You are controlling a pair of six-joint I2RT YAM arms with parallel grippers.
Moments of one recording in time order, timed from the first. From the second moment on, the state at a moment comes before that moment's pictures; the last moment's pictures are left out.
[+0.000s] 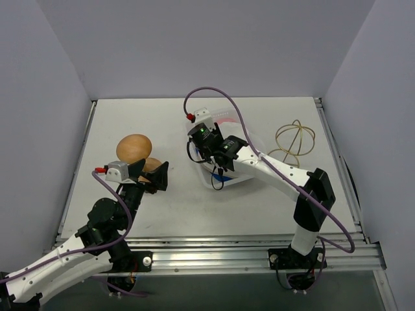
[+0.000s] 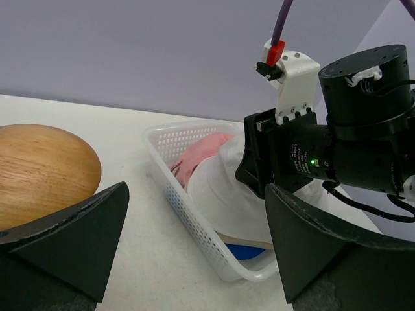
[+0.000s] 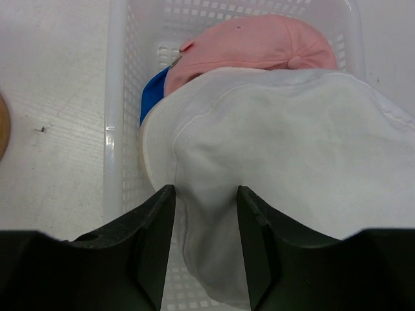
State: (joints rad) left arm -0.98 0.45 0.48 0.23 -0.68 -0.23; right arm 0.89 1.75 1.53 -0.56 0.60 0.22
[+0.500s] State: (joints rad) left arm -0.98 0.46 0.48 0.23 -0.69 -0.23; right arm 0.89 1.76 1.61 -0.63 0.69 0.20
